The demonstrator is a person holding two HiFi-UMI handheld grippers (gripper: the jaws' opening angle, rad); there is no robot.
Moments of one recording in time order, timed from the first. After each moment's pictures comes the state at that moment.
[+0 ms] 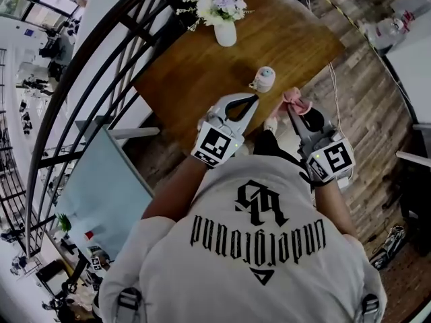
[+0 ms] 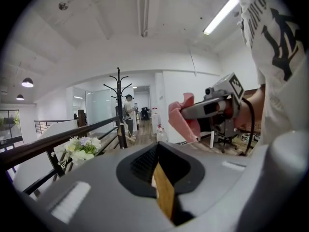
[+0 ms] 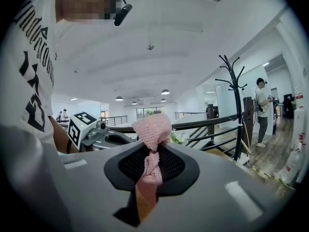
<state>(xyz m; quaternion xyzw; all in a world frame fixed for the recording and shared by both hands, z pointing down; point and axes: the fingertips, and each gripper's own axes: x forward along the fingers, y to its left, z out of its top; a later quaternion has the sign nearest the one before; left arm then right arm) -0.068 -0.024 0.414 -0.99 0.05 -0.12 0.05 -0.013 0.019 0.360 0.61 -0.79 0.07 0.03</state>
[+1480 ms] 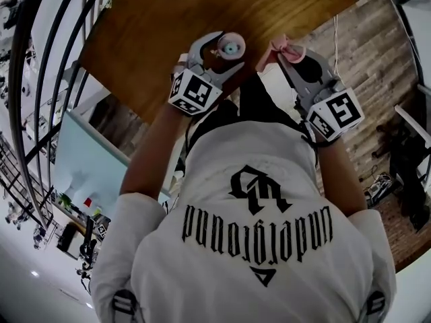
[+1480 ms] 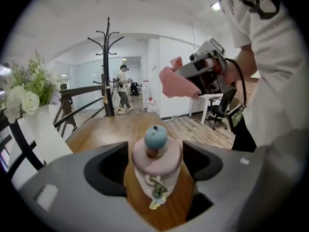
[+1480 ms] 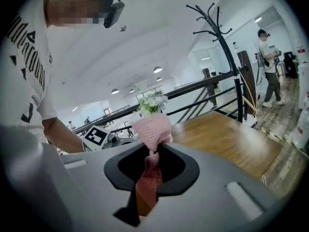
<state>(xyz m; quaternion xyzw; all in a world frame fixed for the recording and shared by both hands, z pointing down) 0.058 -0.120 0.660 -0.96 -0.01 -0.28 0.02 0.137 -0.093 0.541 0.55 -0.79 0.25 0.05</state>
